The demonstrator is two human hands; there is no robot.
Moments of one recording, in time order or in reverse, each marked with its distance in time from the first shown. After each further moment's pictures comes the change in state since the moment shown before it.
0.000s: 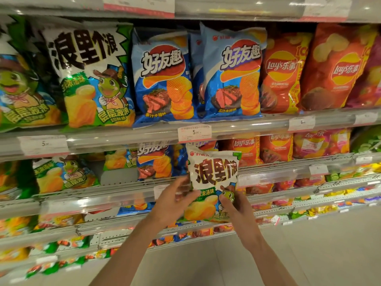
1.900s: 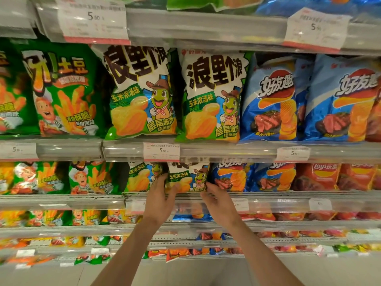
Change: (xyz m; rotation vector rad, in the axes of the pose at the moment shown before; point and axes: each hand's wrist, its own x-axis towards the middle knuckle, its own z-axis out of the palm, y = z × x) left_hand -0.031 -0.097 -0.228 0.262 0.456 0.028; right_hand 0.023 -0.052 0.268 -0.441 -0.315 -0.097
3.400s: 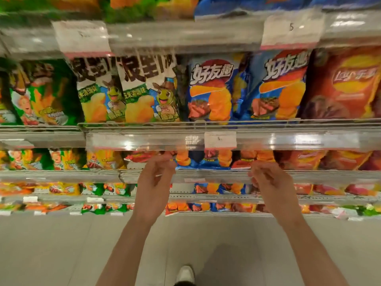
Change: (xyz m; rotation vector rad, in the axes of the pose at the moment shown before) left_hand -0.122 -0.017 0.134 -0.323 0.204 -0.062; right_hand -0.077 0.206 -0.096 0.178 0.343 -0.108
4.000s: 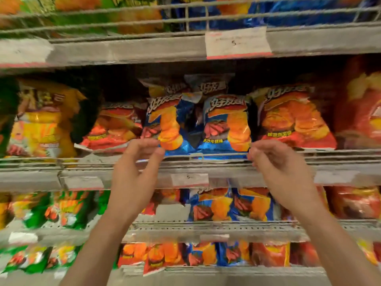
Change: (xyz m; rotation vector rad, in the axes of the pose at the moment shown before) left_hand 0.064 -0.217 0.063 0.074 0.120 0.456; right_hand 0.076 0.197 0.094 0.012 0.044 -0.446
